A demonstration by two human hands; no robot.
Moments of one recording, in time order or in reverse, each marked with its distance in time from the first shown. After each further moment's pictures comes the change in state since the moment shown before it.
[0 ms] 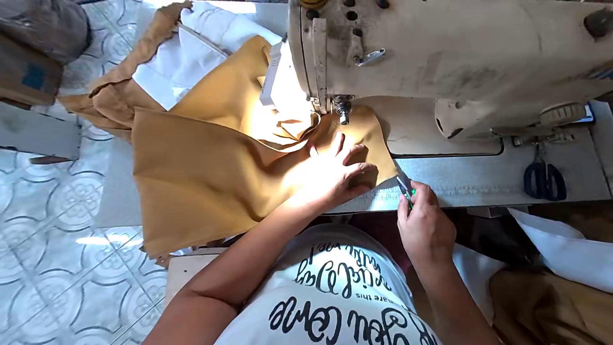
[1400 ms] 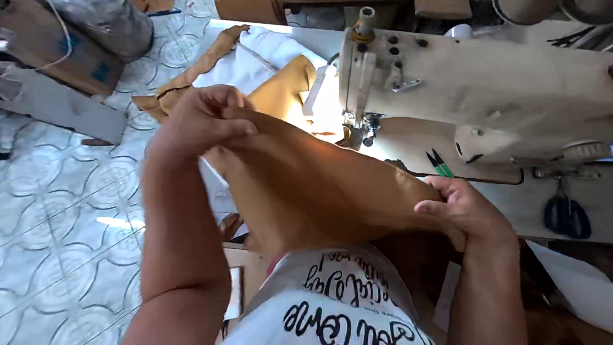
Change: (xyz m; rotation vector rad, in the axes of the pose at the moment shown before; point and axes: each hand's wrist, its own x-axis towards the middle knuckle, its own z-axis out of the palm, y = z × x) left_hand -0.075 -0.120 -0.197 -0.500 0.296 -0.187; right_hand 0.100 0.033 -0.040 1.026 -0.755 -0.284
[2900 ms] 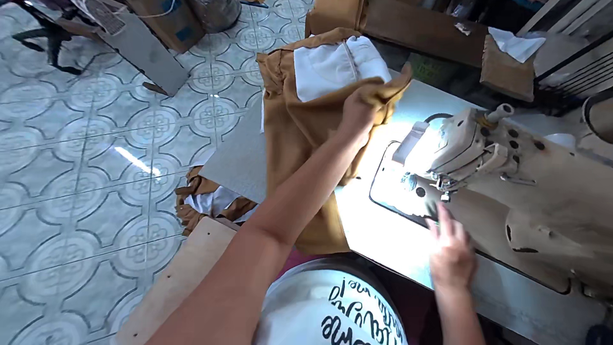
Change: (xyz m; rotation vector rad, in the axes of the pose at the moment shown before) left_hand 0.113 -0.034 0.091 -0.694 0.715 -0.246; right_hand 0.068 0.036 0.090 -1.055 0.603 -0.138
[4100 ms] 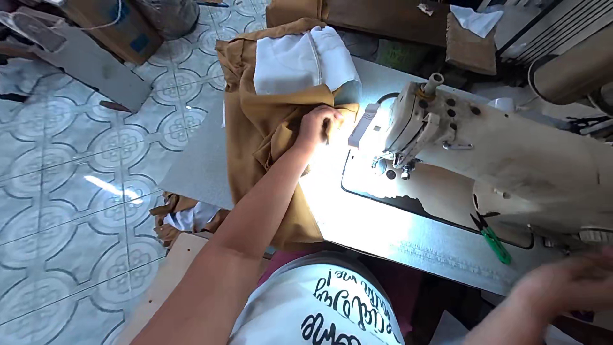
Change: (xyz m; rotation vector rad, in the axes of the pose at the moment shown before) left_hand -0.012 -0.060 -0.046 0.712 -0.302 0.382; right_hand -0.022 0.155 -0.090 0.151 0.610 0.427
